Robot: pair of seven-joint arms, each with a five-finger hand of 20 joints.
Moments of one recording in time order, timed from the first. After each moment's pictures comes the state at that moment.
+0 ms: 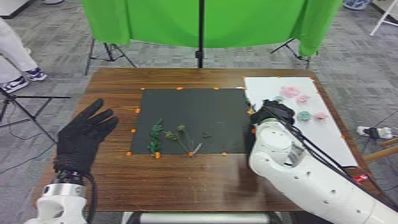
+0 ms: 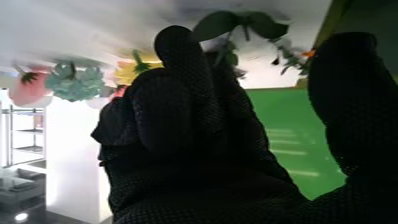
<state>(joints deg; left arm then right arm) 128.3 -63.2 -94.9 -126.3 38.5 10.9 15.6 -65.1 -55.3 38.8 -98.2 -124.8 -6.5 69.0</state>
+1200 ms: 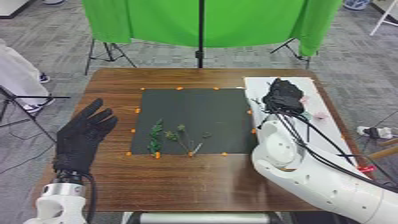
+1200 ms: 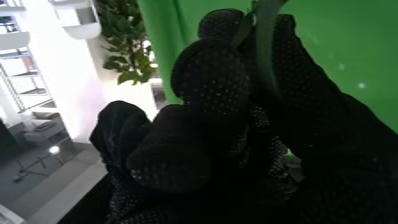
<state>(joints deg) 128.2 -63.4 -95.1 -126.4 38.4 11.0 15.7 -56.5 -49.0 26.5 -97.3 -137.4 19.5 71.5</state>
